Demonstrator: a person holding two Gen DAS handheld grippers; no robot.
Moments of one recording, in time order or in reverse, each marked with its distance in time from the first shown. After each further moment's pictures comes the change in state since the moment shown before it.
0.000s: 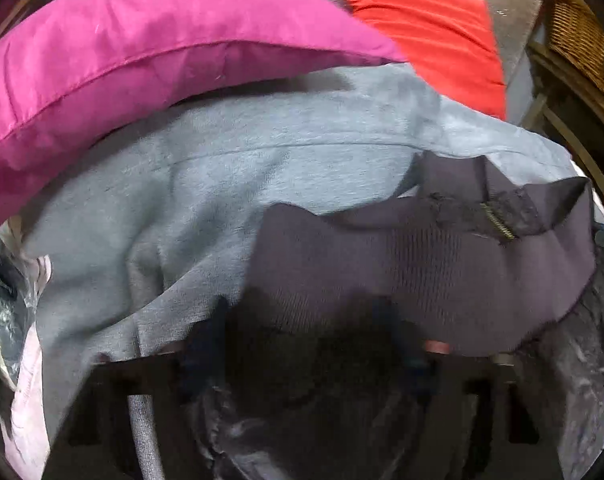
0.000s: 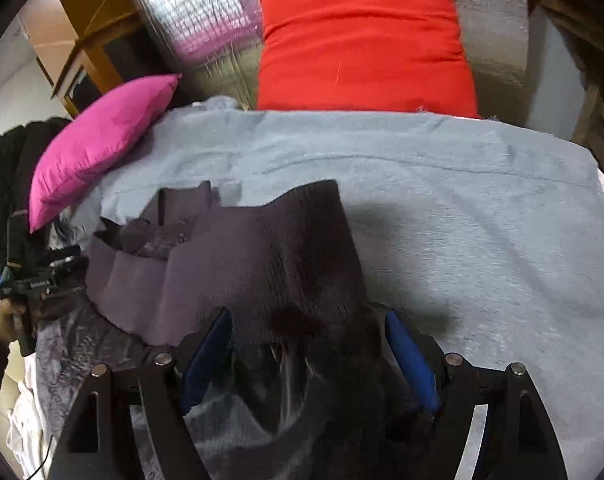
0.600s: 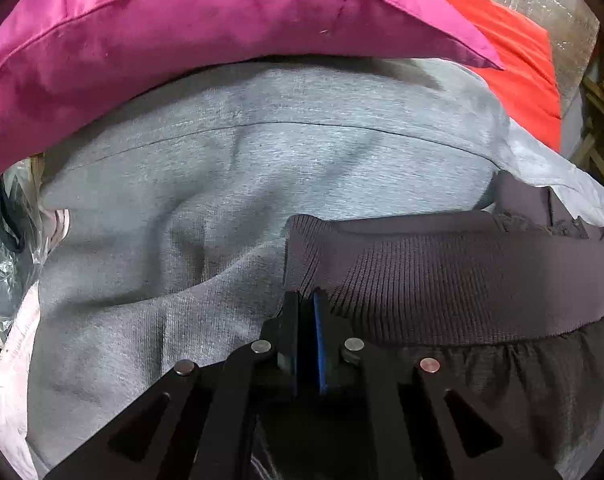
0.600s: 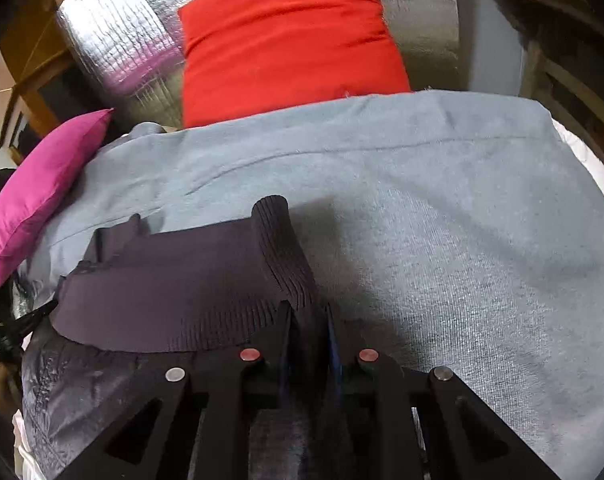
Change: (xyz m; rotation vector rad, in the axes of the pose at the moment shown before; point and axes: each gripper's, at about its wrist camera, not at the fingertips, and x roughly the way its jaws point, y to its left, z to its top) left arm 0.021 0.020 -0.017 -0.151 -0.040 0.097; right arm 0.023 -0.036 -0.007 0.204 -0.053 -0.144
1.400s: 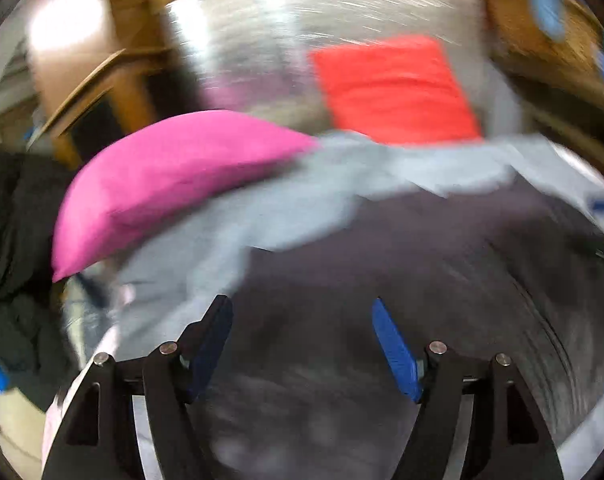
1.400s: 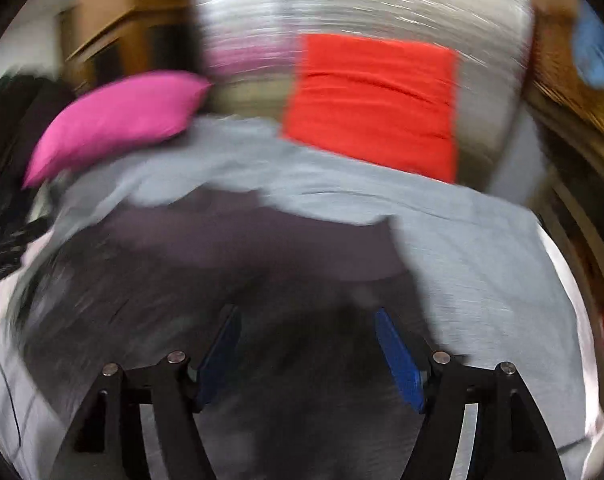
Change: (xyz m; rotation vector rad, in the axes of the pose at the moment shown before) left arm -0.162 -0.141 -0.099 0.335 -0.298 0.104; right arm -0.099 0.144 -0.090 -0.418 -0.153 -0.081
